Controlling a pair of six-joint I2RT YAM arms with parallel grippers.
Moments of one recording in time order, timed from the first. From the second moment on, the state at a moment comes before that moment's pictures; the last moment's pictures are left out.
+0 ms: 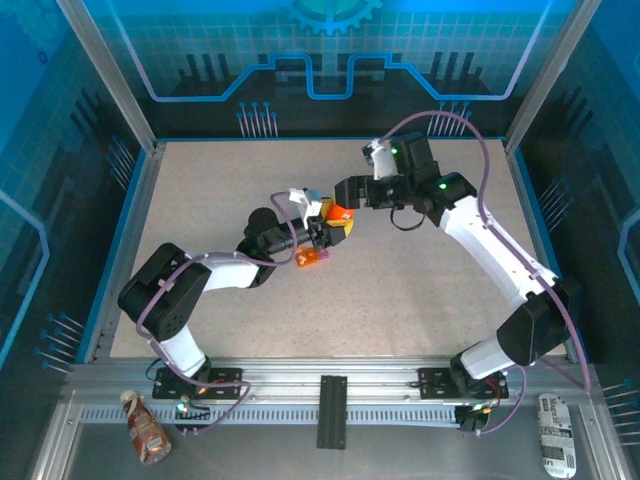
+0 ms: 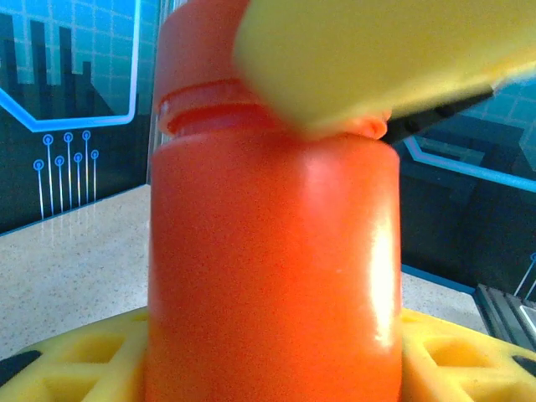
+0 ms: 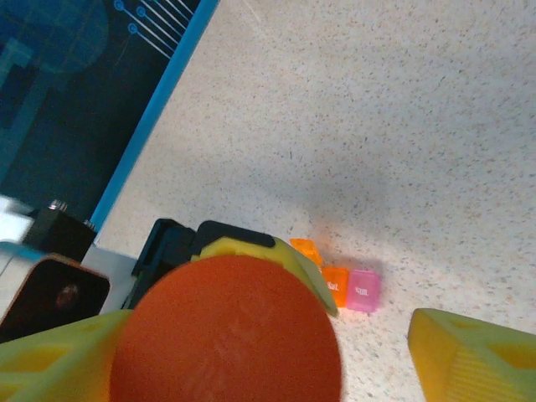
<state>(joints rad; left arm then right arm) -0.53 1.70 0.73 1.11 0.59 -0.27 0.44 1.48 1.48 -0.69 -0.45 0.34</state>
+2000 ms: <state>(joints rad) -0.53 1.69 0.78 0.99 0.76 -0.30 0.39 1.46 1.47 -0.77 -0.60 0.11</state>
